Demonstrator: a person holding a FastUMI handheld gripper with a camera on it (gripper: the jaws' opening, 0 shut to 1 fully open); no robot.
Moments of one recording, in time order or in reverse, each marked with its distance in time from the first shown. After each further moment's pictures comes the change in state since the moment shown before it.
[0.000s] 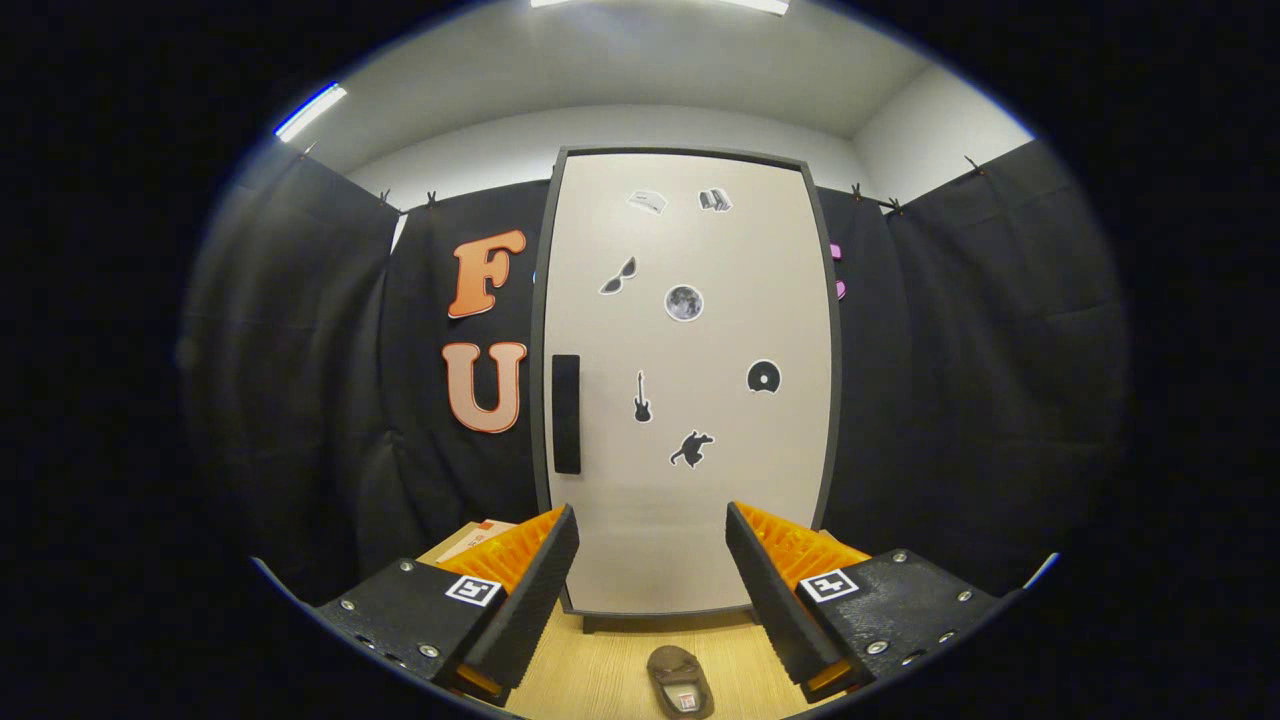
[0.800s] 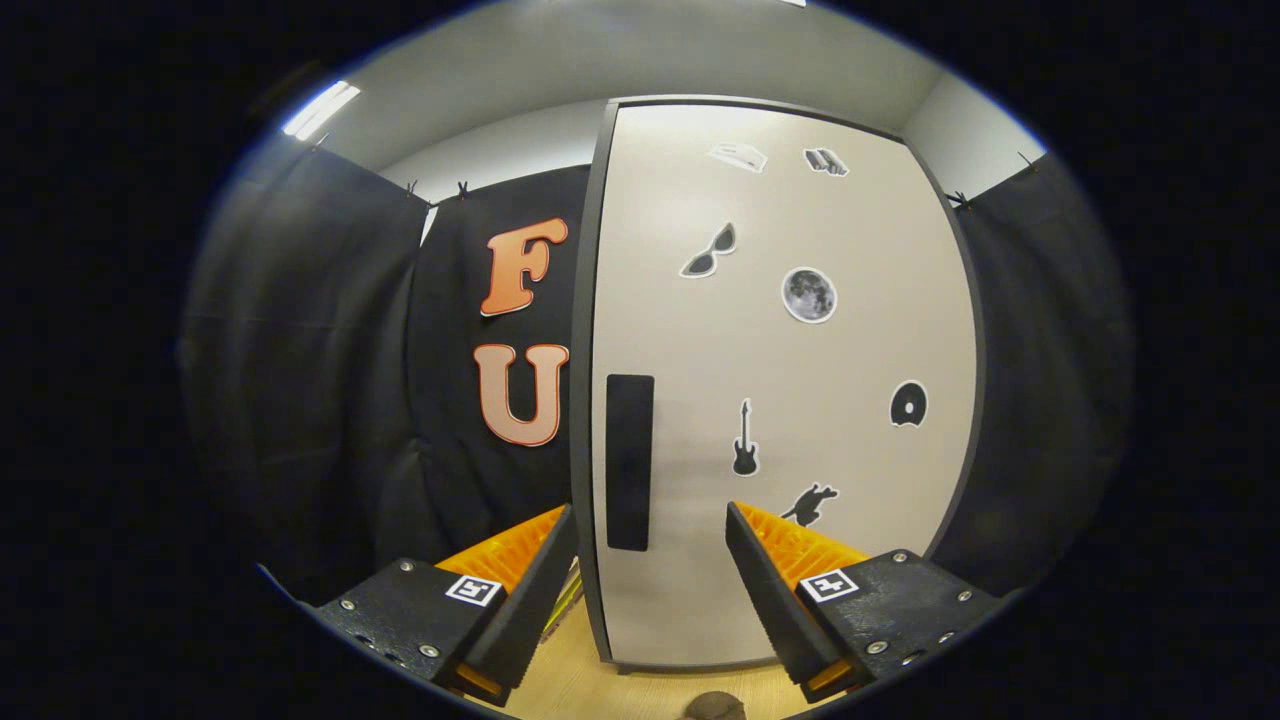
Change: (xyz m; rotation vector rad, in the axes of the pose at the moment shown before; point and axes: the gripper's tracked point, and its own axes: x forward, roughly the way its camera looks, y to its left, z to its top) arm 0.137 0.075 0.018 -0.012 -0.007 0.145
